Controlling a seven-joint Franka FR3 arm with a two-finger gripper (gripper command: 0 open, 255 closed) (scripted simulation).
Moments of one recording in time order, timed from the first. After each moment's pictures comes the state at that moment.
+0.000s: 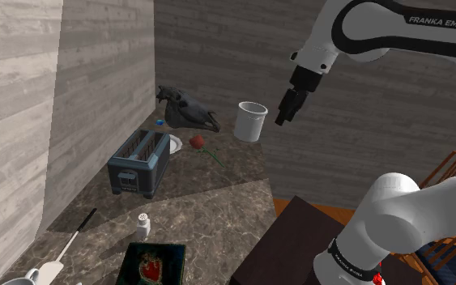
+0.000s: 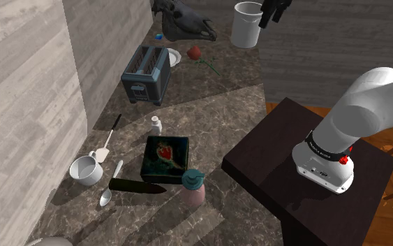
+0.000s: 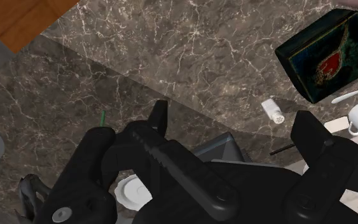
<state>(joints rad) -0.01 -0.76 -0.07 -2.40 0.11 1.72 -0.14</state>
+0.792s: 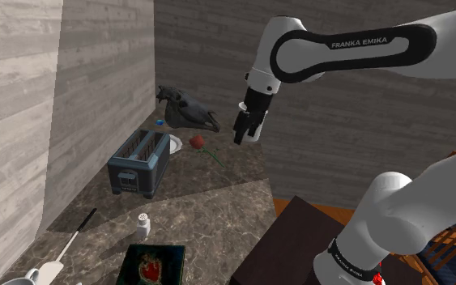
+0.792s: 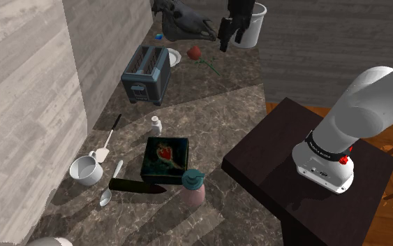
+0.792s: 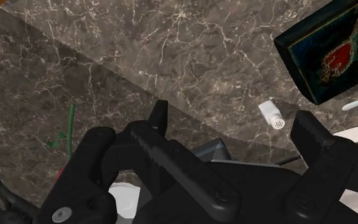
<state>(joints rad) 0.05 -0.46 0.07 -2.36 0.14 1.95 -0.04</state>
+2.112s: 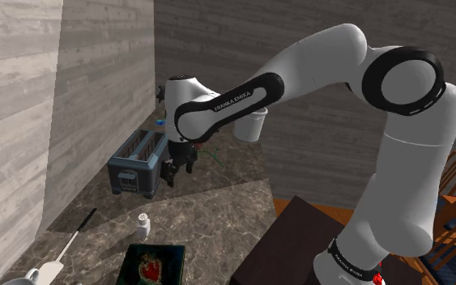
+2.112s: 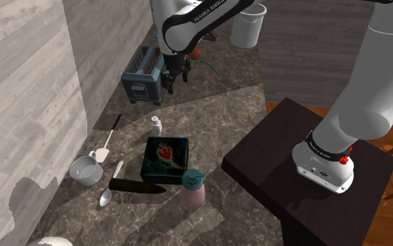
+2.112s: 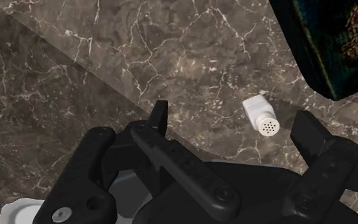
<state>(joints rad) 0.16 0.29 0.22 -1.96 -0.03 2.18 0.22</state>
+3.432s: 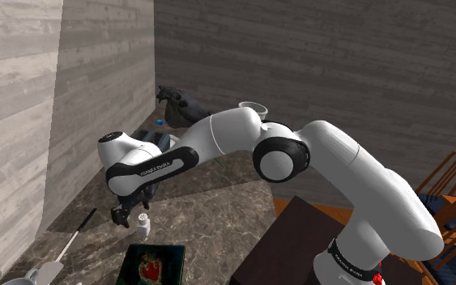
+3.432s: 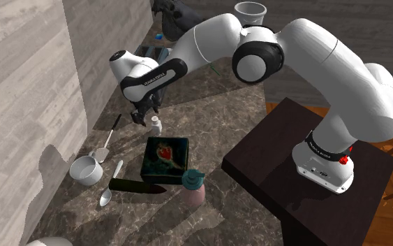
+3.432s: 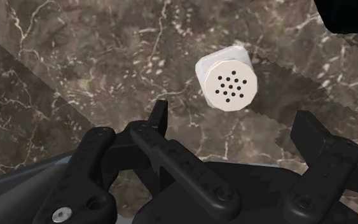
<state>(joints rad) 0.38 1.11 0.17 -1.06 -0.17 1.97 0.32</state>
